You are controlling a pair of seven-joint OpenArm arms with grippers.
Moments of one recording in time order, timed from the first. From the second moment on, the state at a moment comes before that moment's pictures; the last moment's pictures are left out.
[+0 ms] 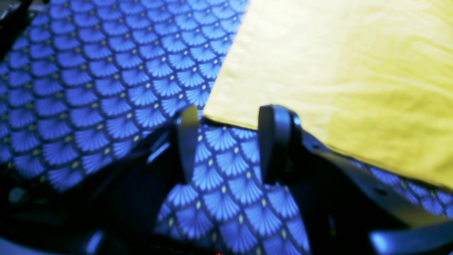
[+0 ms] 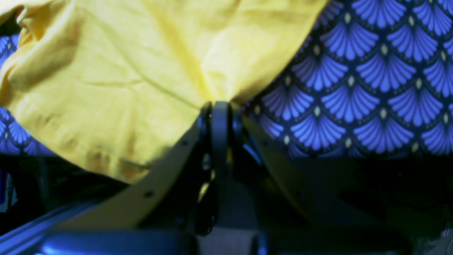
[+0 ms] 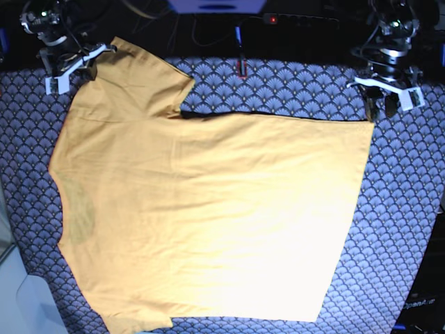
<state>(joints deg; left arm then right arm) 28.7 -0.6 -32.9 102.2 -19.4 -21.1 15.5 -28.8 -6.3 40.4 106.9 15.6 39.5 -45.4</state>
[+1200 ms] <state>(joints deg) 16.0 -0.9 -38.4 81.5 -27.3 -20.4 15.4 -29.0 -4.7 40.4 106.9 15.7 39.6 -45.4</state>
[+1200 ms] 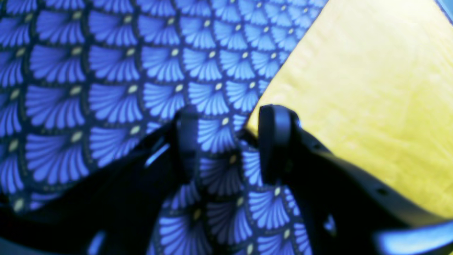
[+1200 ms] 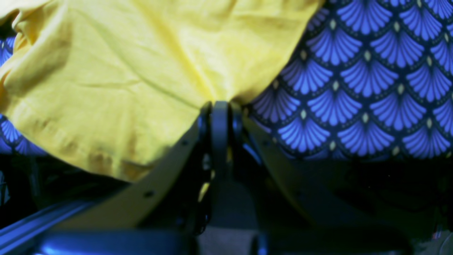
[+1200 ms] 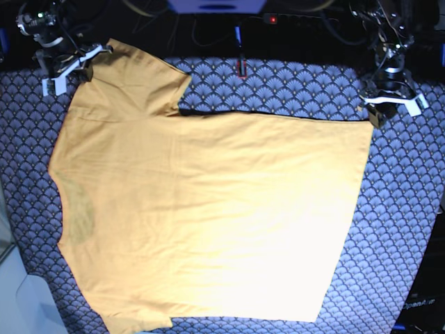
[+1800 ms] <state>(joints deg) 12.5 -1.2 -36.2 76.5 -28.0 -21.2 13.0 -29.0 -4.7 40.4 106.9 15.7 39.5 -45.4</state>
